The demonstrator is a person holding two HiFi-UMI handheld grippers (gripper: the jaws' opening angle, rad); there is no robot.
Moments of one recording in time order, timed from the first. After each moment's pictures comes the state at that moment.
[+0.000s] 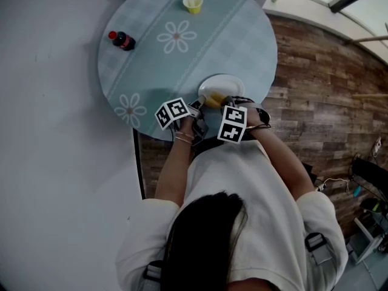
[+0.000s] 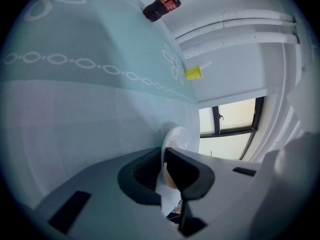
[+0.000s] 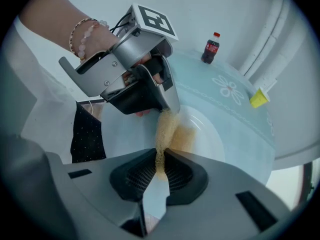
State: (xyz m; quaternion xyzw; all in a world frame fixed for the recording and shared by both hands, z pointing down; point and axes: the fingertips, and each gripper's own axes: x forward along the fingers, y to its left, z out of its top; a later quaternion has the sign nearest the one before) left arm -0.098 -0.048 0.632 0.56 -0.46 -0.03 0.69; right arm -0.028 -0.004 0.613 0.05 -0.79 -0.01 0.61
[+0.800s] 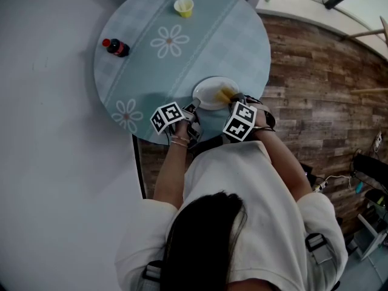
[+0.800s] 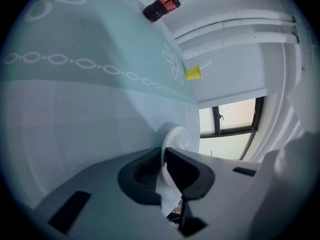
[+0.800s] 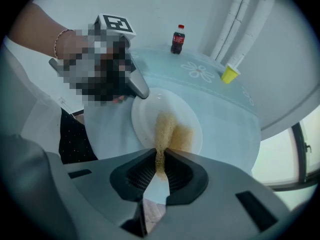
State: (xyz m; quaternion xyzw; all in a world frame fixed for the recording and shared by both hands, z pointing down) left arm -0.099 -0.049 0.632 0.56 -0.46 -0.03 0.69; right arm 0.025 -0.033 0.616 0.17 -0.78 0.05 0.60
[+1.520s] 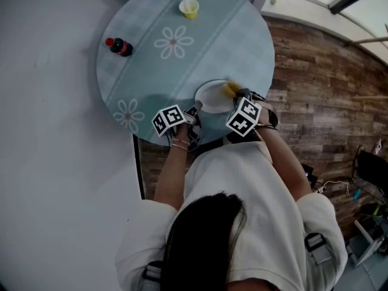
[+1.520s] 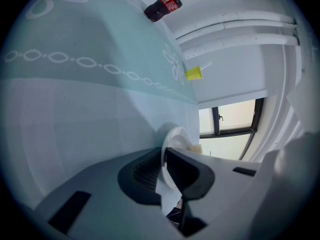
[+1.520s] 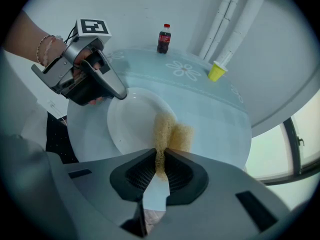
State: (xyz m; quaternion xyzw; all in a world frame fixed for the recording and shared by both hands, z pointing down) left arm -0.098 -0.049 0.632 0.56 -0.46 -0.03 0.69; right arm 0.037 -0.072 0.618 0.21 -0.78 0.05 0.59
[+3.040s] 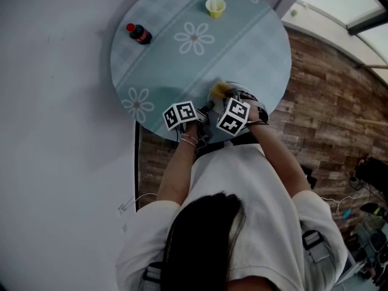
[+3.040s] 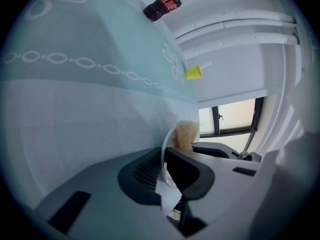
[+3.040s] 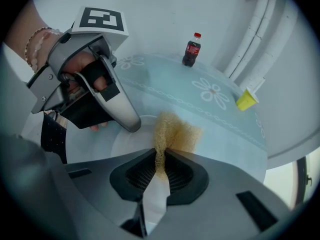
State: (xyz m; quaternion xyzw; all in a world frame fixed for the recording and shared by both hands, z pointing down) left arm -0.097 -0.049 0.633 0.56 -0.46 -0.03 0.69; right arm -0.053 -0.073 0.626 0.12 -0.81 -0.02 0.57
